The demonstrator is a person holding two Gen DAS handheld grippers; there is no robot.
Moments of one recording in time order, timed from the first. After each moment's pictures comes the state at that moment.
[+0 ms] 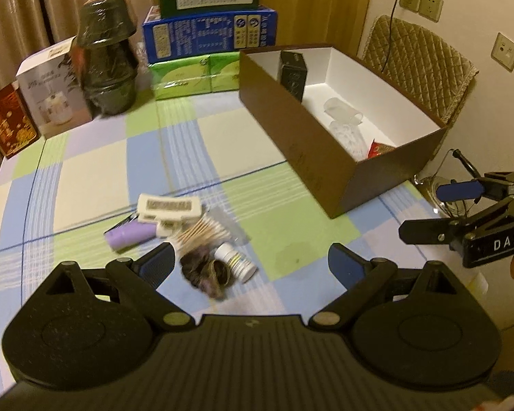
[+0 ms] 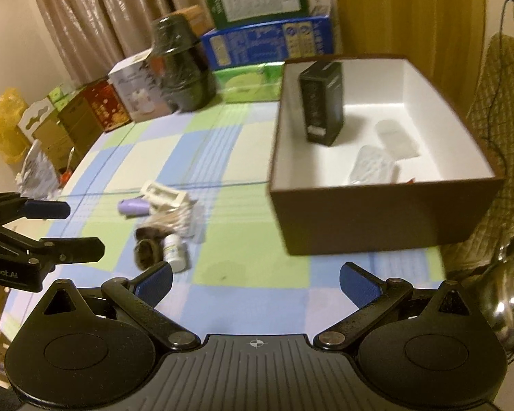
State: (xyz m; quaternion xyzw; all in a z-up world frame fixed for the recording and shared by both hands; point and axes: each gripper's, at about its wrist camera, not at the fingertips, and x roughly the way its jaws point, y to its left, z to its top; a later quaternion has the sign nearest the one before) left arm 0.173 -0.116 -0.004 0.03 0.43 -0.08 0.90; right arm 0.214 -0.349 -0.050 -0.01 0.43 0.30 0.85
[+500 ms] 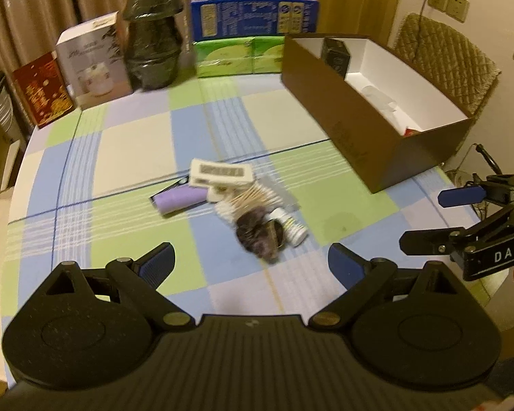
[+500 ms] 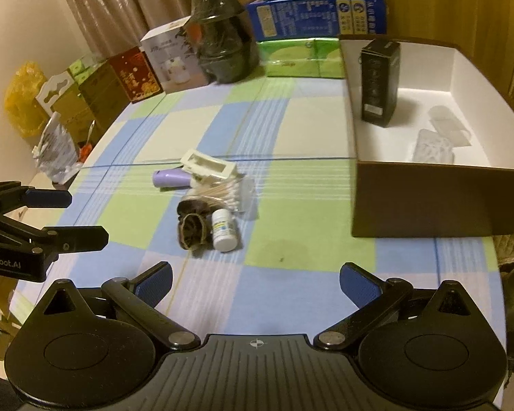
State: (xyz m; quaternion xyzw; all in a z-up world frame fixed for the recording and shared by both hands) left arm 0.146 -0.062 -0.016 0.02 0.44 -0.04 0.90; right arm 0.191 -0.293 -0.072 -0.03 0.45 0.33 0.83
